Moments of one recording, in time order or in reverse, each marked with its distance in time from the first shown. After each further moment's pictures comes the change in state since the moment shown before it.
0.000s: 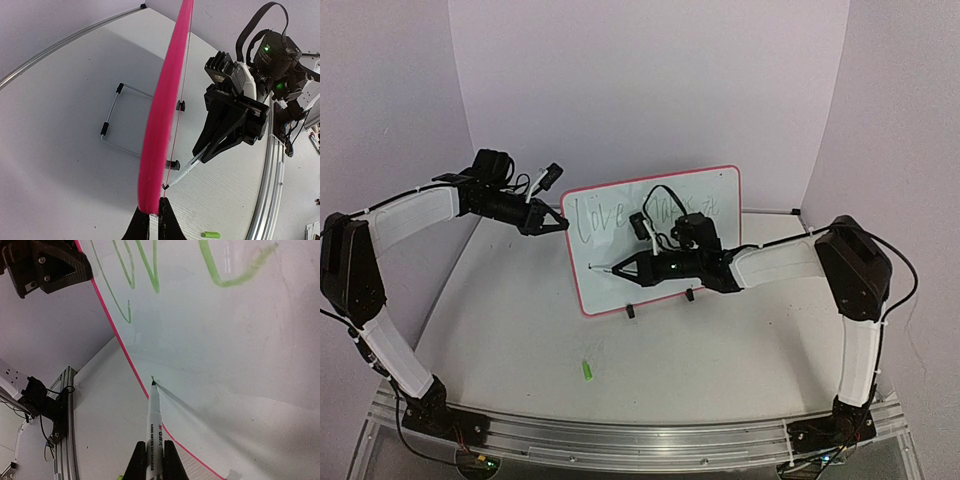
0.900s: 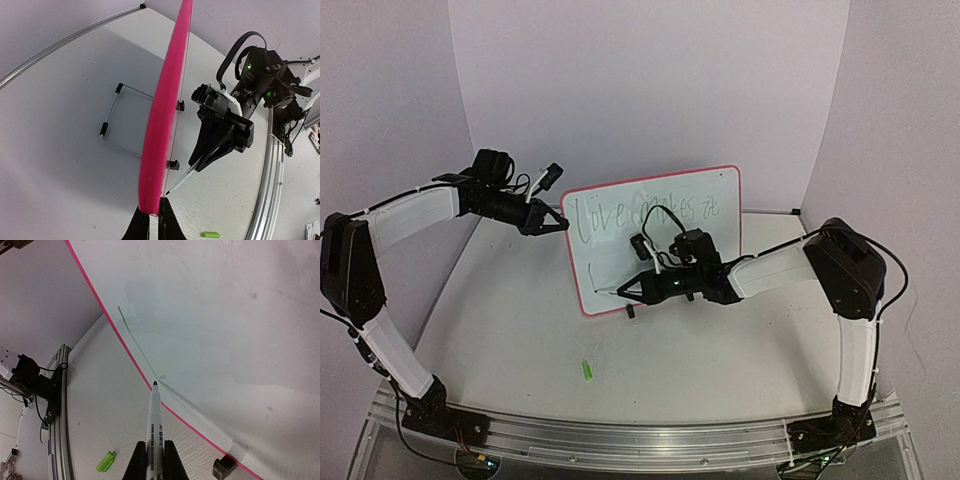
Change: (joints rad) left arm -0.001 0.000 0.000 0.000 0.000 0.000; right arm 0.001 0.039 -0.070 -0.001 -0.051 -0.017
